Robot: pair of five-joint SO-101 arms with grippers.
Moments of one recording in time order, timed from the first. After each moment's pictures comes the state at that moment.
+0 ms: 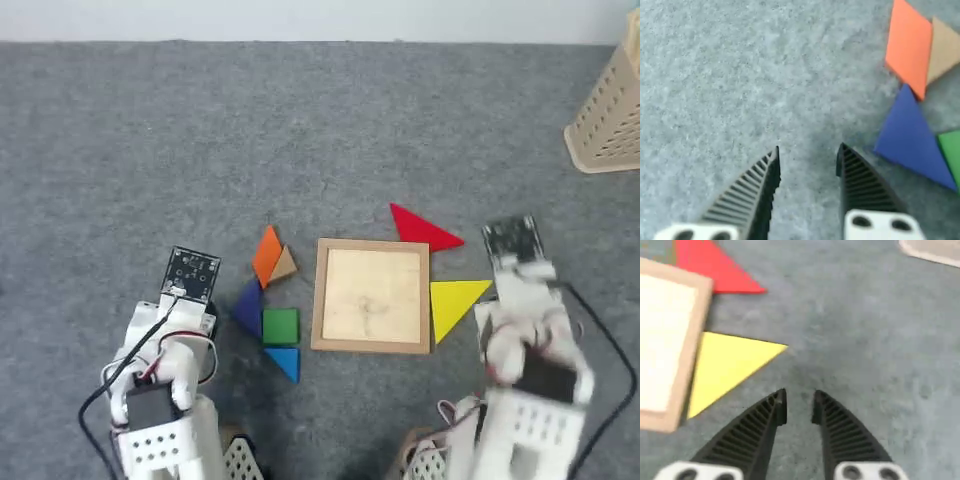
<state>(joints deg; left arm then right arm) -19.2 -103.2 96.9 68.9 -21.4 12.4 -70.8 63.9 69.9 29.6</state>
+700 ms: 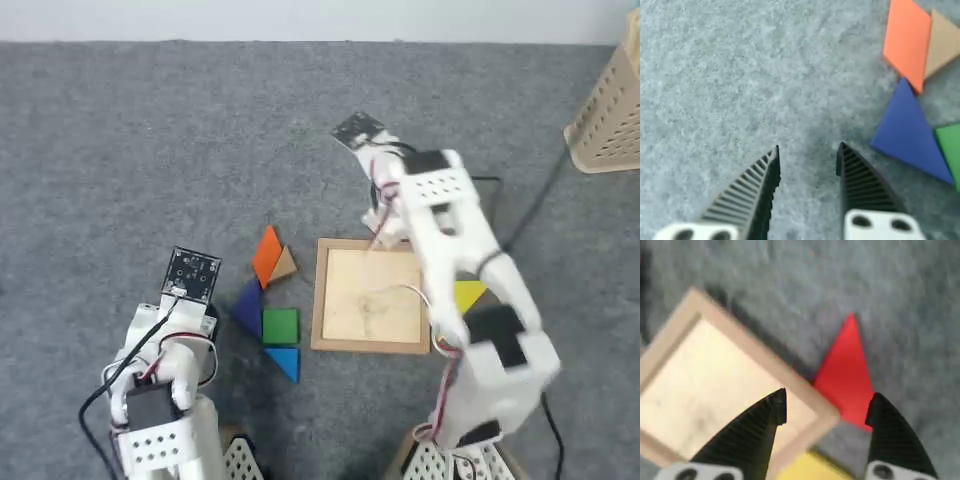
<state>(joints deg) -19.2 -103.2 96.9 70.1 -21.4 -17.8 15.5 2.7 69.9 24.7</state>
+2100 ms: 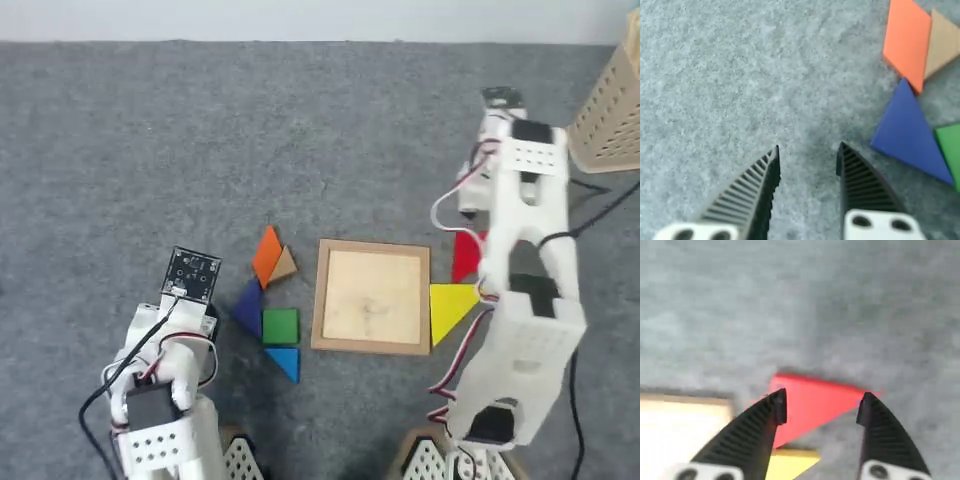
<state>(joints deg) -19.2 -103.2 96.9 70.1 -21.4 3.0 27.3 -16.8 81.5 6.1</state>
